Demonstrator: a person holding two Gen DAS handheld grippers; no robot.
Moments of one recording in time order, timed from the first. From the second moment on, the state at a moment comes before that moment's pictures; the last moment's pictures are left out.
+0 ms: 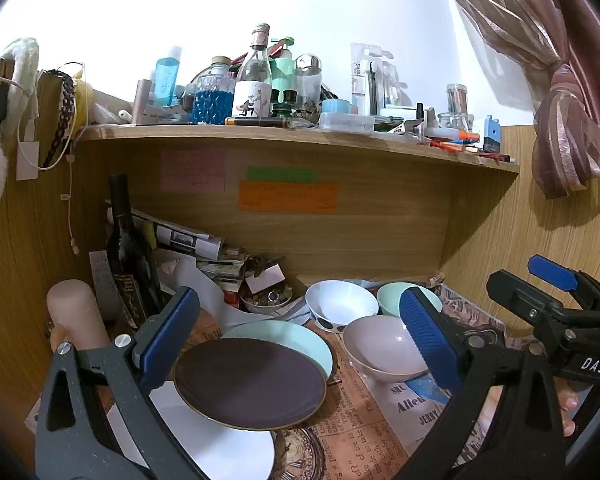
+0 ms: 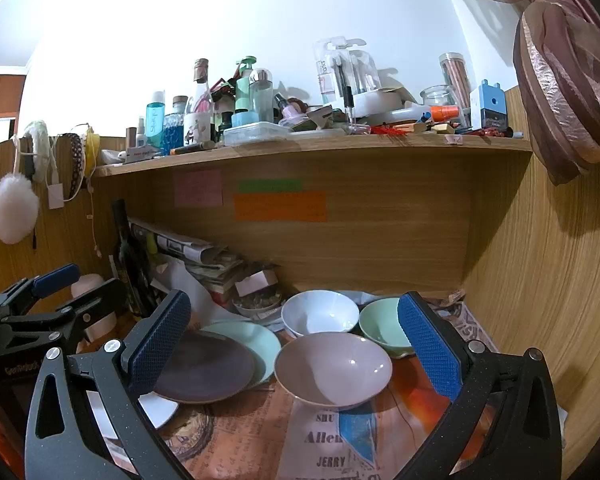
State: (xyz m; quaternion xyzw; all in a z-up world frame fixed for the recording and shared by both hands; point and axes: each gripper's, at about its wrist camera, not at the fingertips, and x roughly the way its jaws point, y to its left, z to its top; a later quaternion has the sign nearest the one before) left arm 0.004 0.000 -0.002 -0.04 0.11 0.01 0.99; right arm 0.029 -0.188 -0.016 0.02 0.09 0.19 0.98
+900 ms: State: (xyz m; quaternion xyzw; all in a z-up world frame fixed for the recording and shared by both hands) left arm 0.003 -0.002 -0.001 -0.03 0.11 0.01 0.99; right arm 0.030 -0.184 -0.014 0.02 0.09 0.20 0.98
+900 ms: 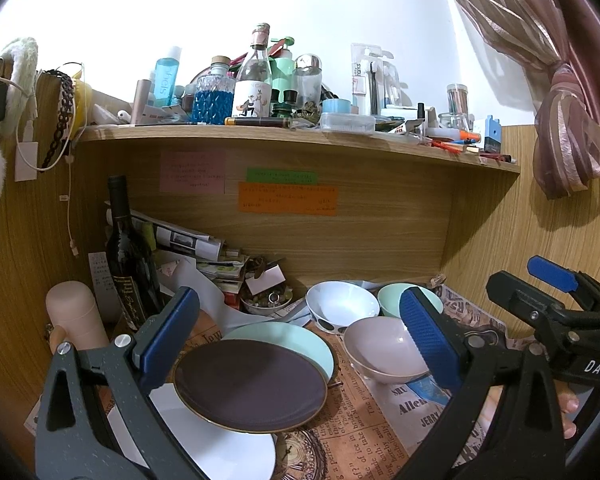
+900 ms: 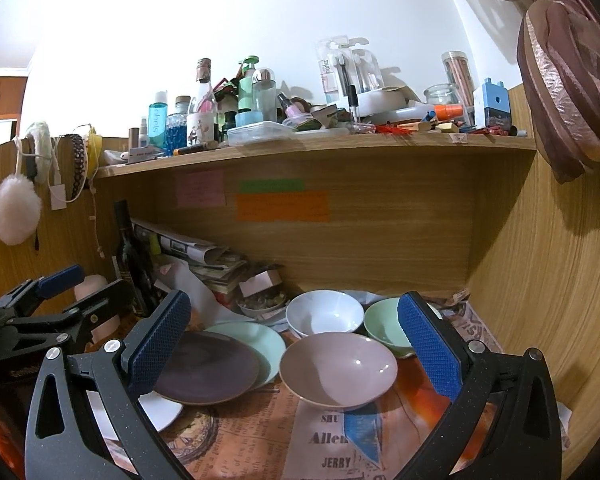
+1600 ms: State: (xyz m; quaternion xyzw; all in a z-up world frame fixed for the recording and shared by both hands) left arm 0.006 -0.003 -0.001 -0.04 0.10 0.02 0.99; right arm 0.031 -0.181 -0.016 0.02 0.10 0.20 0.97
